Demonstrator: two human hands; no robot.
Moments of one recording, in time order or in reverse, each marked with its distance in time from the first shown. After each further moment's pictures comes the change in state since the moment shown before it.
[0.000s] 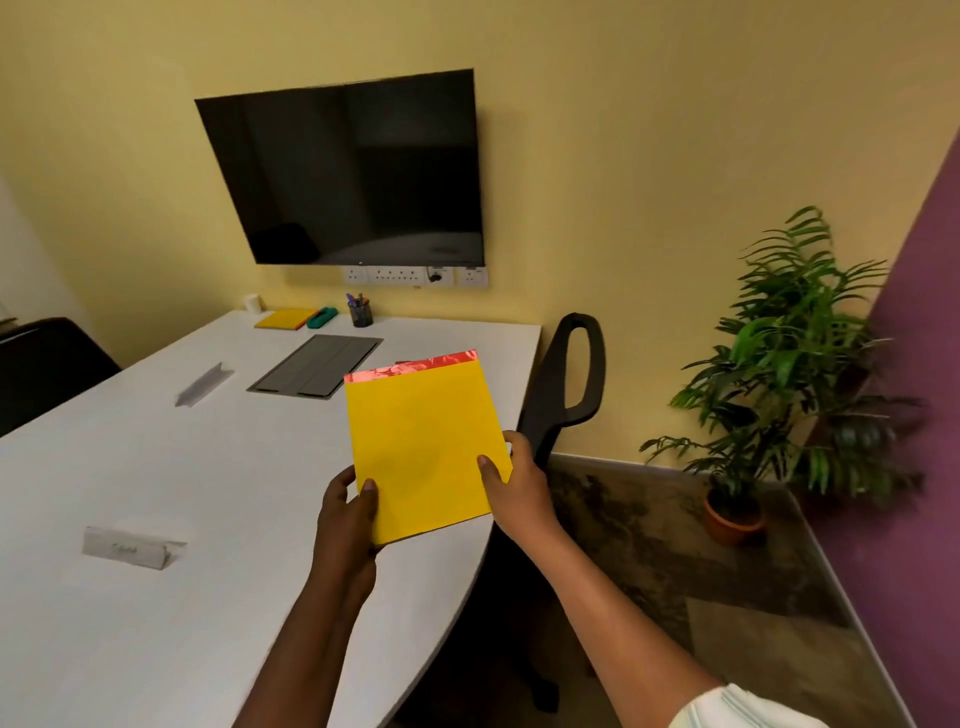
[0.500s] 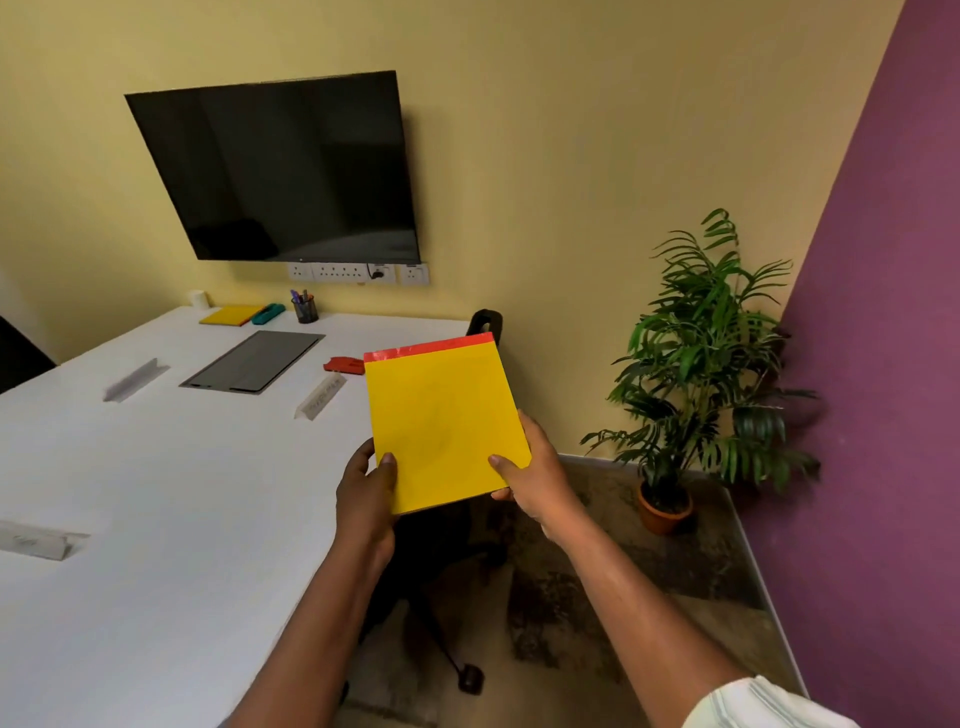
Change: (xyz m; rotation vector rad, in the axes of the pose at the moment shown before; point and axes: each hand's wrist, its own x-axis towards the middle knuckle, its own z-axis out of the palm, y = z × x) left_hand -0.101 -0.037 0.192 0.056 -0.041 0.038; right_hand -0.014 0.053 -0.216 0.183 -0.088 0.138
